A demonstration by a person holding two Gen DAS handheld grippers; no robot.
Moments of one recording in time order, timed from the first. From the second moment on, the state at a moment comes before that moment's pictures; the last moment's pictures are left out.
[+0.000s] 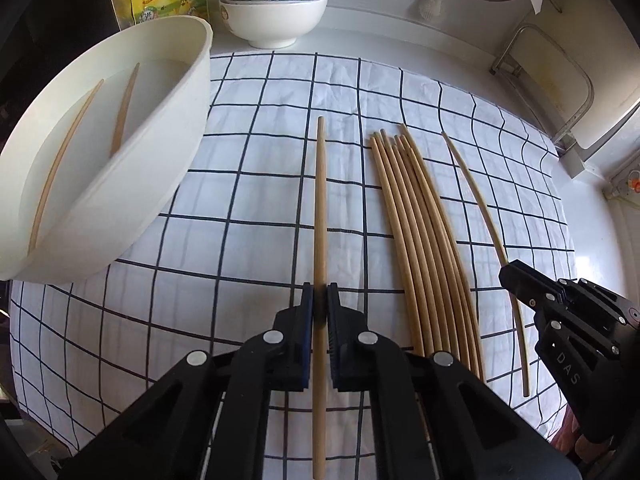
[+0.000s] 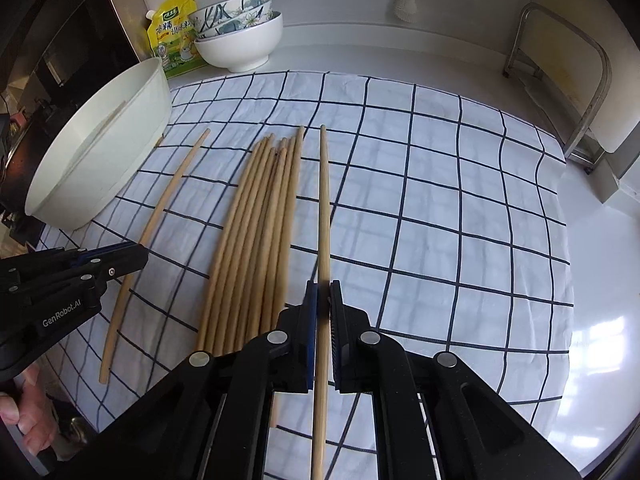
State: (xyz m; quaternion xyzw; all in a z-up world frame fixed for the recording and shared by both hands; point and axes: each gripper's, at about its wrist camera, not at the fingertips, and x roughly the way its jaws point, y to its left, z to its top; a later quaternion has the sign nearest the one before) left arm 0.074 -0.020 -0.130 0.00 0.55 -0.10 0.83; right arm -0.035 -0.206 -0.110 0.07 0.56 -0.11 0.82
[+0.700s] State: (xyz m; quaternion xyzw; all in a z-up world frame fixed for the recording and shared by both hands) left arm 0.109 0.139 0.016 -0.02 0.43 -0.03 0.90; right arm 0.106 -0.066 -0.007 0.05 0.47 0.01 0.88
